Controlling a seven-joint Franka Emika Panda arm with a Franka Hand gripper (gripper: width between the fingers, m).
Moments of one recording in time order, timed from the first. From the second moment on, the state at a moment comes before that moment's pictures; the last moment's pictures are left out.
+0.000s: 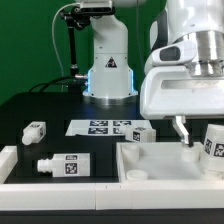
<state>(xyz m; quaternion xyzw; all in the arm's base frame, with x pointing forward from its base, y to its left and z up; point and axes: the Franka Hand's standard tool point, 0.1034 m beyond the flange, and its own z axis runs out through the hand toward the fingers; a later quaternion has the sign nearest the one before) 0.628 0.109 0.076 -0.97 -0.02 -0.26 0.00</state>
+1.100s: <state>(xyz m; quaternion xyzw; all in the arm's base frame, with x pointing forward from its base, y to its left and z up) 0.639 0.114 0.083 -1.00 0.02 -0.02 0.01</state>
